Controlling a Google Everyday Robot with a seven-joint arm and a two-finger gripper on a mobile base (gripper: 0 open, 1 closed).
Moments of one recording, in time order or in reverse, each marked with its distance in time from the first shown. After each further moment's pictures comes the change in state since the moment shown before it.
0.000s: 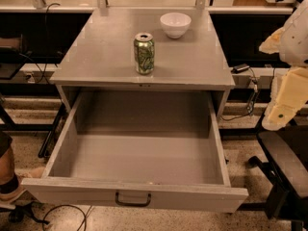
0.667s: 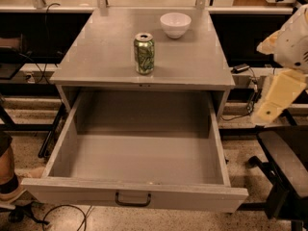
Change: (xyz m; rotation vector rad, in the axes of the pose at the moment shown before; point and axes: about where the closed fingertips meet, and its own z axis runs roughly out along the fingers) arm -0.001 -0.015 0.018 0.031 -0.067 0.058
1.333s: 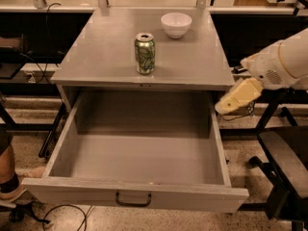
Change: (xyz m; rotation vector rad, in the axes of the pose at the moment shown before) arm -0.010 -0.052 0.096 0.011 -0.317 0.279
